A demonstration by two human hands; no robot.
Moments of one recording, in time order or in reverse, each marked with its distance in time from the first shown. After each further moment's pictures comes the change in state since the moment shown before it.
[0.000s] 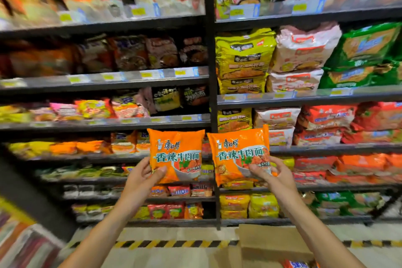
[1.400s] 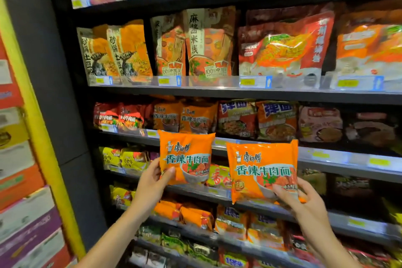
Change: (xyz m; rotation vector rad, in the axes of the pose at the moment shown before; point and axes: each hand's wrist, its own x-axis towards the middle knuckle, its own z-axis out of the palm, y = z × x) left_hand 0.205 0.011 -0.488 -0.007 0.300 0.277; right_hand 0.082 -0.112 0.523 0.083 -0.194 -0.222
